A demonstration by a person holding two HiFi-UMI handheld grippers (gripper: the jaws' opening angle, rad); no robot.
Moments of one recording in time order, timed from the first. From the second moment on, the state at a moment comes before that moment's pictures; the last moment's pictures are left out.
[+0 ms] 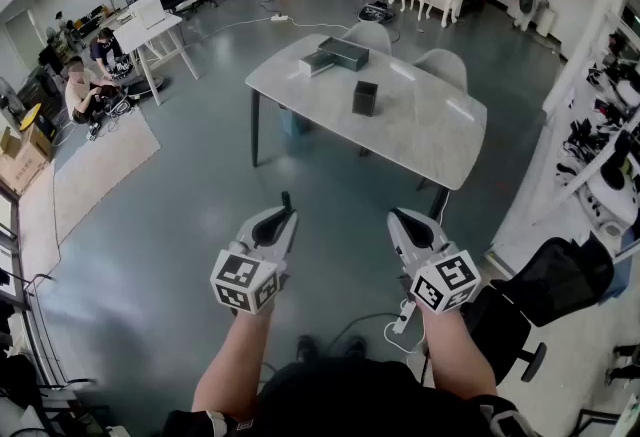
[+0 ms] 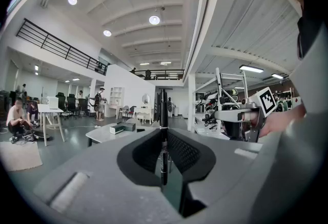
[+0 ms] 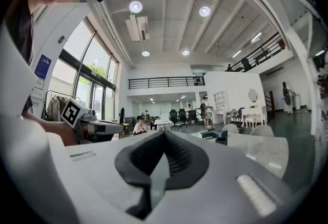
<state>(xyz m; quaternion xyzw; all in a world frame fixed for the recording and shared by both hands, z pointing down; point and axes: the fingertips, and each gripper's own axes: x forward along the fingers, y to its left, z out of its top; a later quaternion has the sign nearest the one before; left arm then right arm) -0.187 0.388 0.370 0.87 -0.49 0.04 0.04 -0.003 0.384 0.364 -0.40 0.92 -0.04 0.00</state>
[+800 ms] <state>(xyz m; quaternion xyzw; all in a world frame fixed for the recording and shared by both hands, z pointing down) -0.115 0.396 0.400 0.86 -0.51 0.06 0.06 0.079 0.401 0.404 -0.39 0.92 -0.05 0.01</state>
